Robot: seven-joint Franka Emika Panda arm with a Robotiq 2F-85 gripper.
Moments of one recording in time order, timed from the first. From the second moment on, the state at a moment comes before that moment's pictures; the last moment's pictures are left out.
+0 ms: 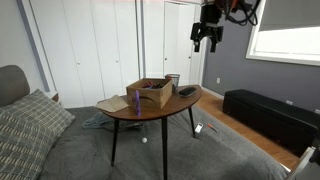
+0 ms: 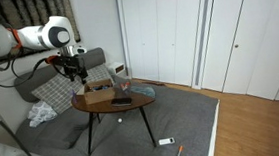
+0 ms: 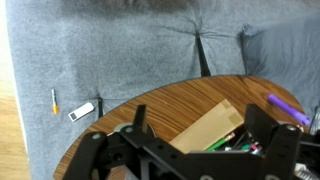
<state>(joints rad) 0.09 -0.39 0.18 -2.09 0.09 1.75 0.33</state>
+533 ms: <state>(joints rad) 0.08 -0.11 0.21 -1.92 0.04 2.06 0.75</state>
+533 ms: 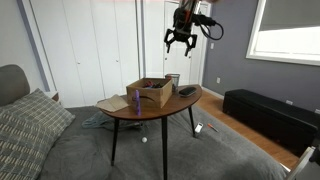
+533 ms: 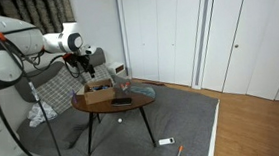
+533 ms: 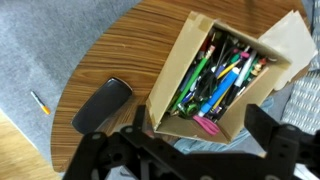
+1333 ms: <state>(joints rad) 0.10 0.00 0.21 -1.88 -0.02 2.15 0.83</state>
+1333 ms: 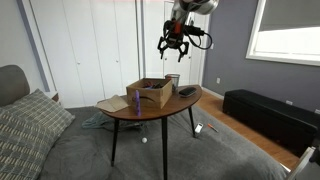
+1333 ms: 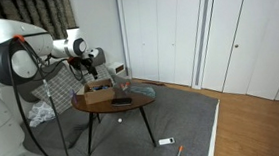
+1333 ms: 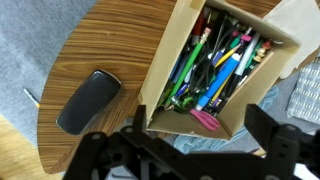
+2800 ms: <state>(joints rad) 0.23 0.37 0.12 -1.64 -0.01 2.17 0.99</state>
